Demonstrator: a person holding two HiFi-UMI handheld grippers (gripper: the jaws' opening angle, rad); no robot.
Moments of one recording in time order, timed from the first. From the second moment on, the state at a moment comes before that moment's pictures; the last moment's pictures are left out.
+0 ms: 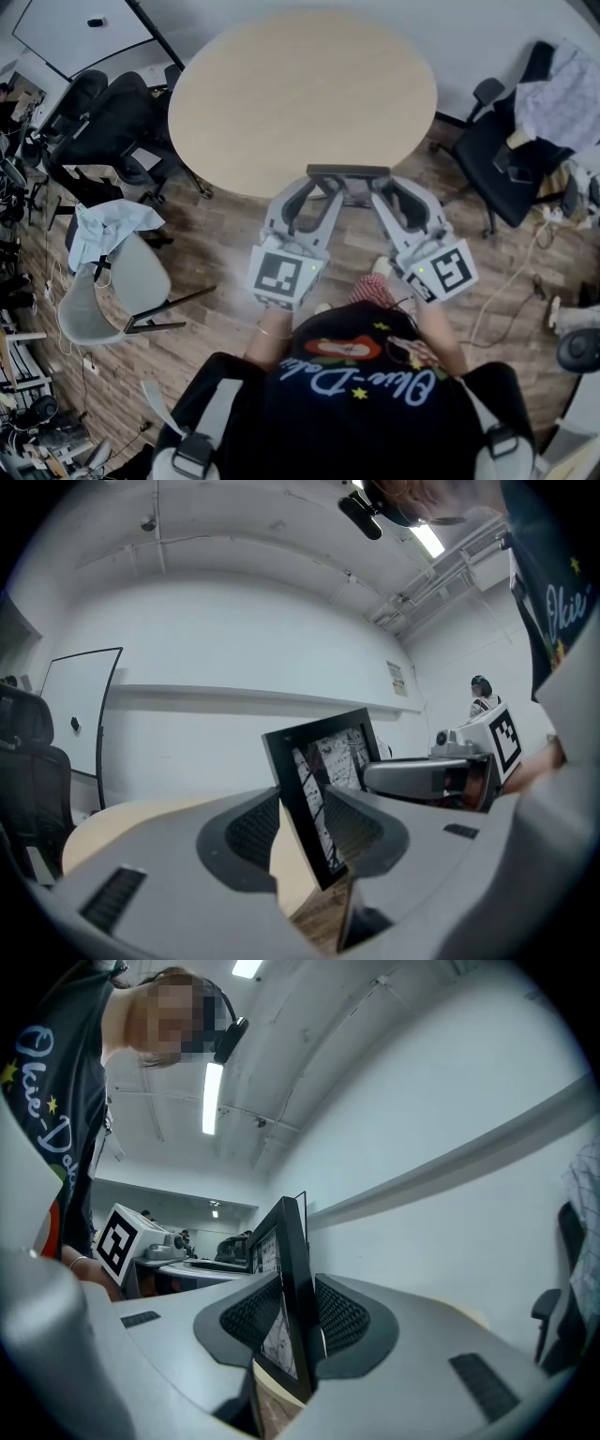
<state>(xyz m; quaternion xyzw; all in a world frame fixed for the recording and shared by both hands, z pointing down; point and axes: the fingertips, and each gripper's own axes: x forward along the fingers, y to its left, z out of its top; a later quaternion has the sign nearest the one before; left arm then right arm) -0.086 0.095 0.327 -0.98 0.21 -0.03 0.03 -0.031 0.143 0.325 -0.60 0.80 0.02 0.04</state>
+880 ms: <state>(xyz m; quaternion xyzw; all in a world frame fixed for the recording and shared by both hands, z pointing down) 0.000 0.037 0.335 -0.96 0.26 -0.07 0.04 0.061 0.081 0.337 -0.54 0.84 0.03 0.04</state>
